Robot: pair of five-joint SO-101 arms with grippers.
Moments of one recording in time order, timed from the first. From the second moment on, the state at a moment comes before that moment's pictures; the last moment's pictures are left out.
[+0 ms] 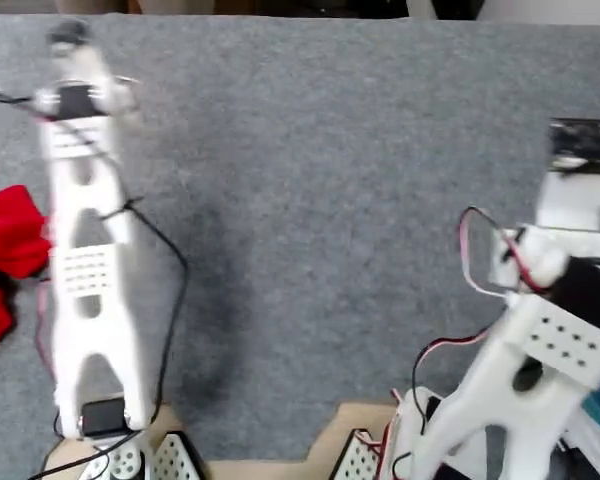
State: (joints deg) left arm -17.1 64.1 -94.0 96.9 4.8; right arm 25.7 -40.9 22.9 84.8 13.1
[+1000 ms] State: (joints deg) left arm -60.7 77.8 -94.5 99.7 -12.3; right arm 3.2 -40.9 26.5 82.1 3.9
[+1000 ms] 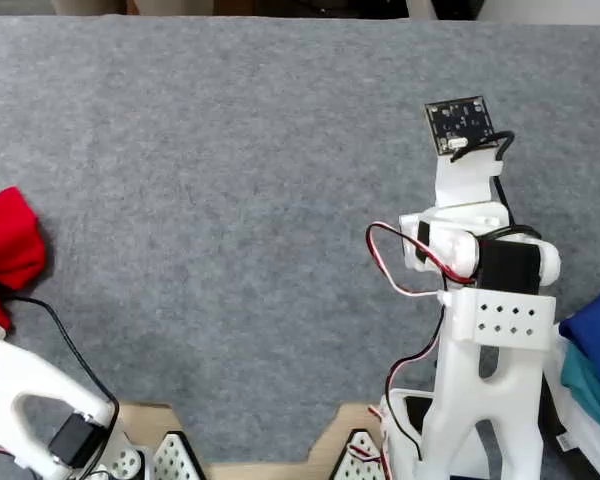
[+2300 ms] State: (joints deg) left arm 9.2 30.2 -44.7 100.3 8.7; right arm 4.6 -40.9 30.0 84.0 1.0
